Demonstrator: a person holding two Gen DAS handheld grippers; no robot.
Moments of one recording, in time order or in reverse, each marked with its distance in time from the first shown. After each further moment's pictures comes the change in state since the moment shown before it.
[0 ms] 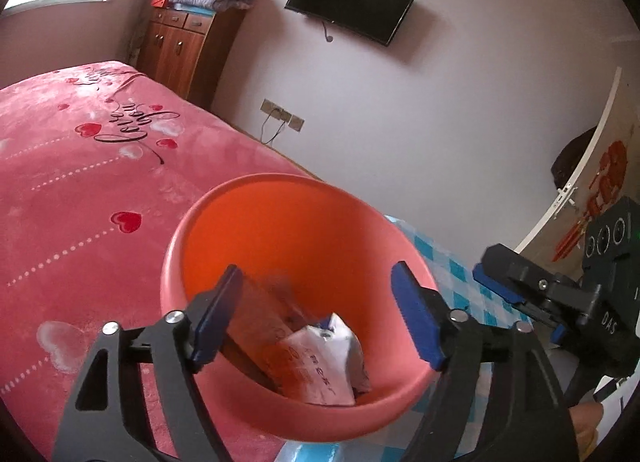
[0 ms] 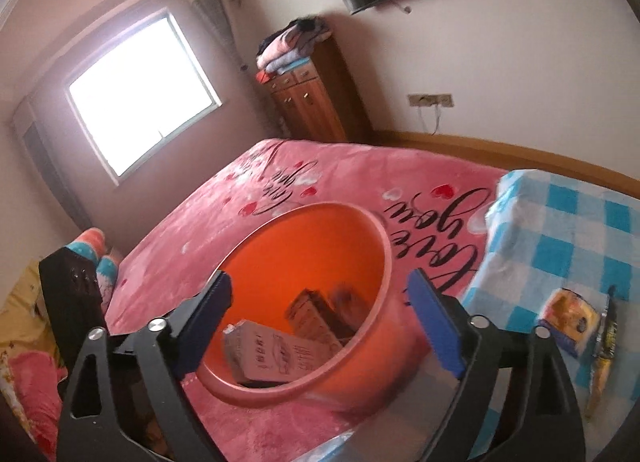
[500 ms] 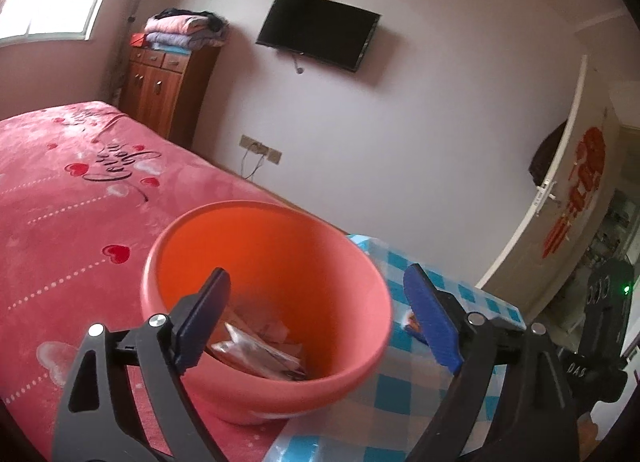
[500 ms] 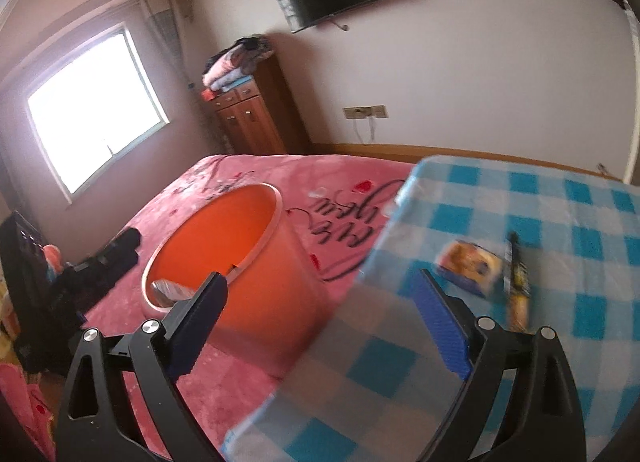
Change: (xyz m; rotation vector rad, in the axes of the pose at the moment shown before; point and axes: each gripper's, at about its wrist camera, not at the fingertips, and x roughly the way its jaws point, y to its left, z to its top) left arm -0.035 -0.036 -0.017 0.100 -0.121 -0.049; right arm -0.073 -0.044 -0.057 0.056 -0.055 -0.209
